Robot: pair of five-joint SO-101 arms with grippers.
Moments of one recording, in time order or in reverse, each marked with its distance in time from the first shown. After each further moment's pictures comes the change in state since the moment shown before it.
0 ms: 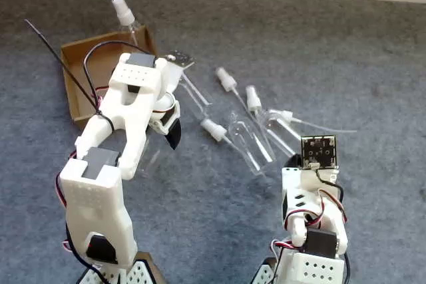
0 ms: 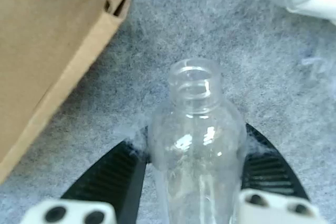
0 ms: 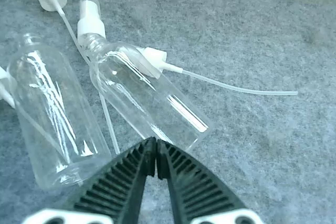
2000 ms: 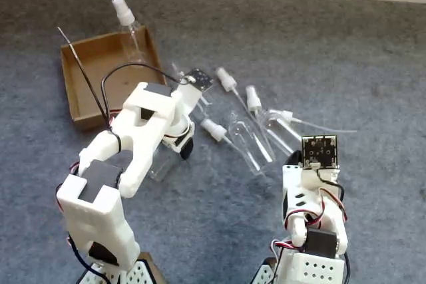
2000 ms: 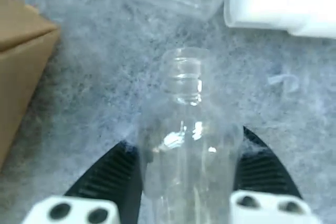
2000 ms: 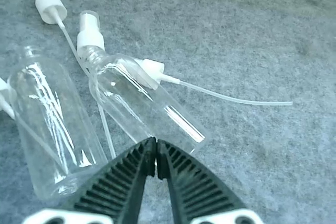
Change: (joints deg) left arm 5.1 -9.1 22.6 -22.1 -1.1; right arm 0.0 0.0 0.0 -2.2 0.0
